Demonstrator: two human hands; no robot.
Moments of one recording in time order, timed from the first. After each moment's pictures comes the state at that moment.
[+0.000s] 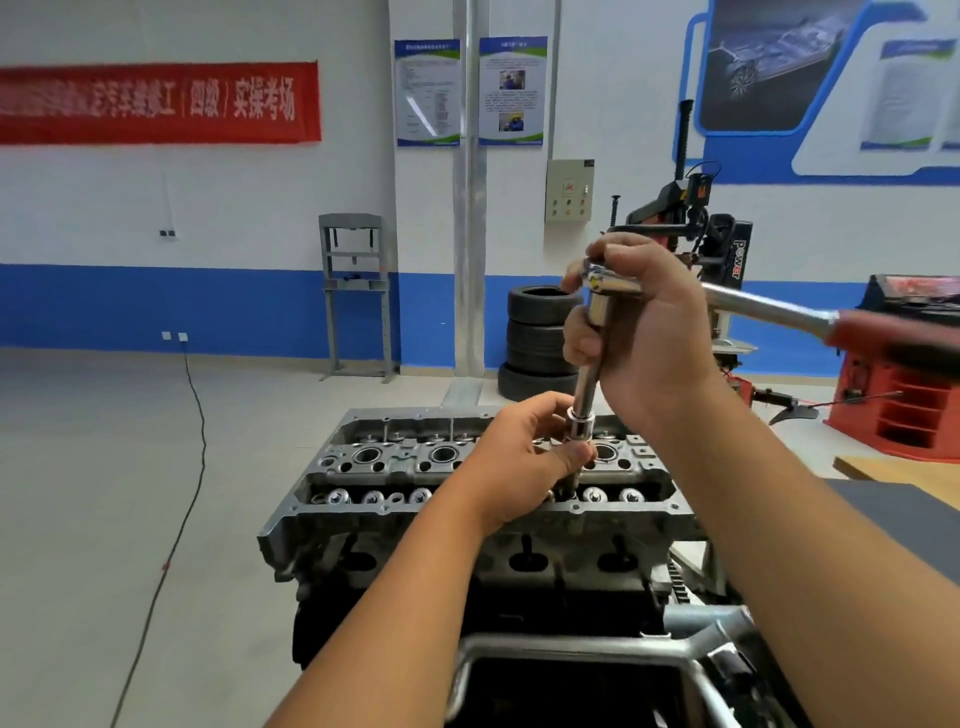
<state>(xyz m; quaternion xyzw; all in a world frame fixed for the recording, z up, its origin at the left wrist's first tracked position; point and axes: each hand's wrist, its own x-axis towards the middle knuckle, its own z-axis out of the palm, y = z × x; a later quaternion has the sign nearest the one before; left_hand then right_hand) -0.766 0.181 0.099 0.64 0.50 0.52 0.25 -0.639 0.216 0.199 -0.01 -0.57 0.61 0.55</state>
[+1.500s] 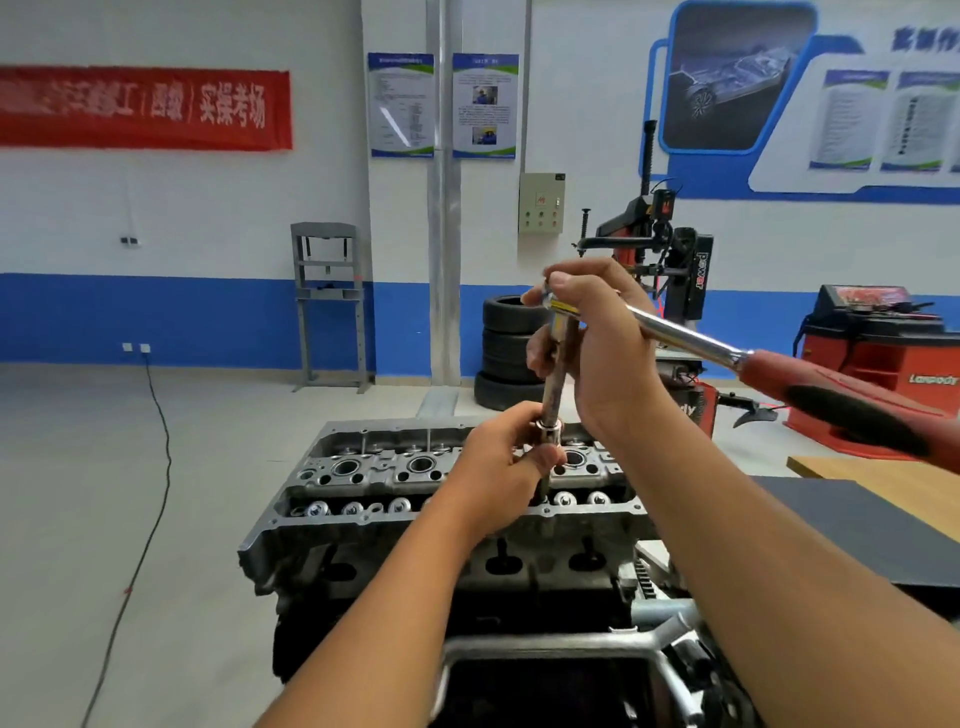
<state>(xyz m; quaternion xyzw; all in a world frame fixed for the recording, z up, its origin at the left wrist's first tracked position) -0.759 0.186 0.094 0.66 0.50 0.54 0.18 -0.645 0.220 0.196 -0.02 -0.61 0.52 0.60</state>
